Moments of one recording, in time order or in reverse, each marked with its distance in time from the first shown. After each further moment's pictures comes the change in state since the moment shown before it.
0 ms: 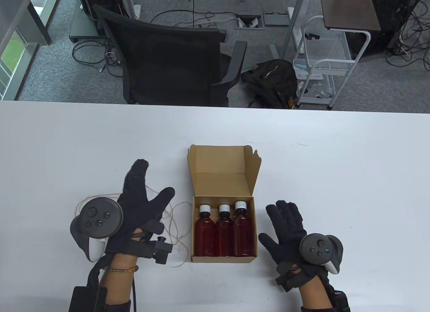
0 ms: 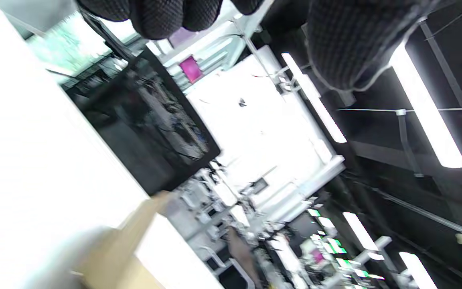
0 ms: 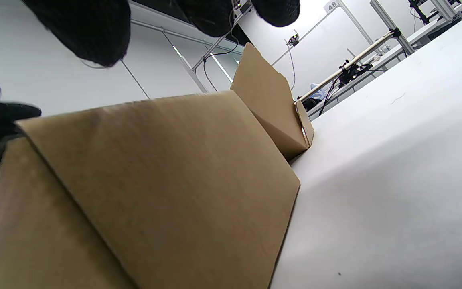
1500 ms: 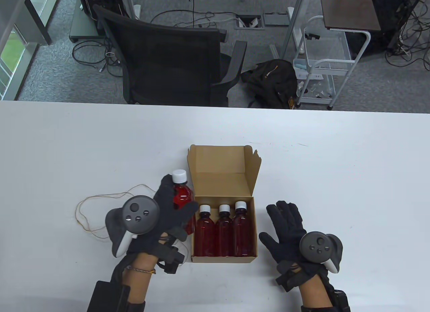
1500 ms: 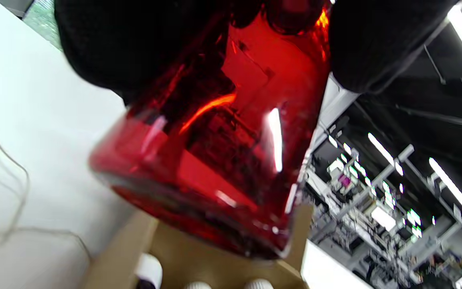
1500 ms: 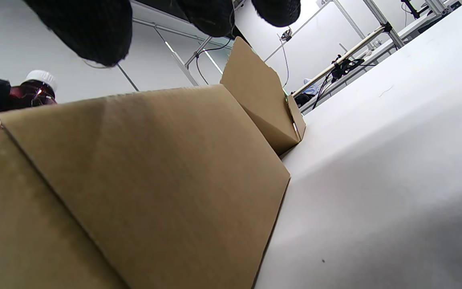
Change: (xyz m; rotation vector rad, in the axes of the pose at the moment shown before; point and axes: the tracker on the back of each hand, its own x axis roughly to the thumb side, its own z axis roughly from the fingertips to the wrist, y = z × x) left_hand 0.036 -0.076 0.007 -0.254 -0.048 -0.234; right_hand -0.005 0.002 -0.001 0.013 0.027 -0.006
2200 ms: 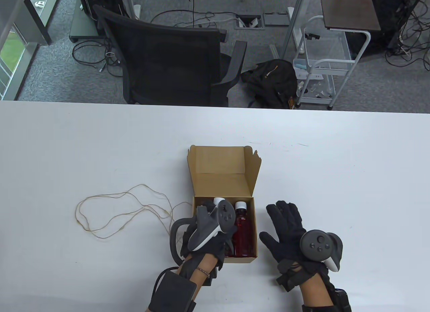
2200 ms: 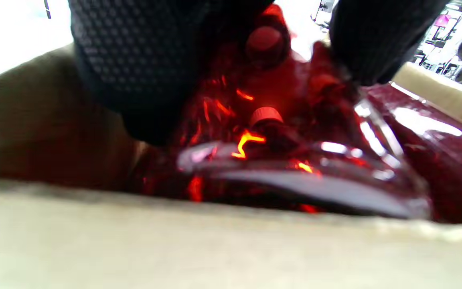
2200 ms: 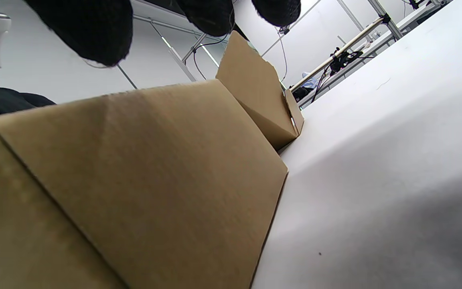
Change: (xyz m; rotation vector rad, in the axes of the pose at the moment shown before) left_hand 0.042 -0.110 -0.020 -0.285 0.185 -0.507; right_hand -0.002 0.001 -0.001 0.025 0.010 -0.016
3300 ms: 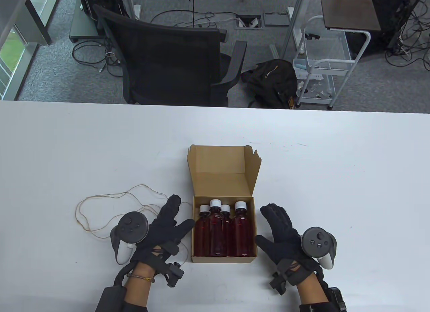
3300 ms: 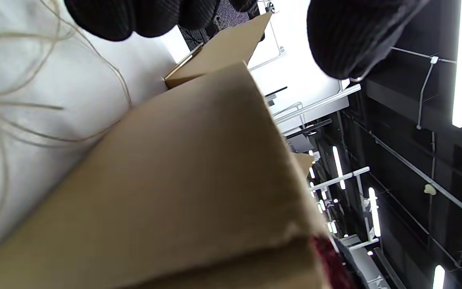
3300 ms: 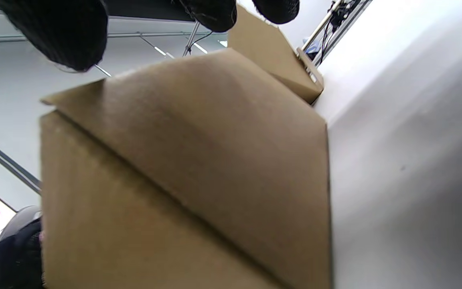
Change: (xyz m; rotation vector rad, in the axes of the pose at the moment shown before) left_hand -0.150 -0.046 -0.003 0.123 -0.312 0.969; right_hand -0.010 0.022 -0.005 0.069 -0.011 -0.279
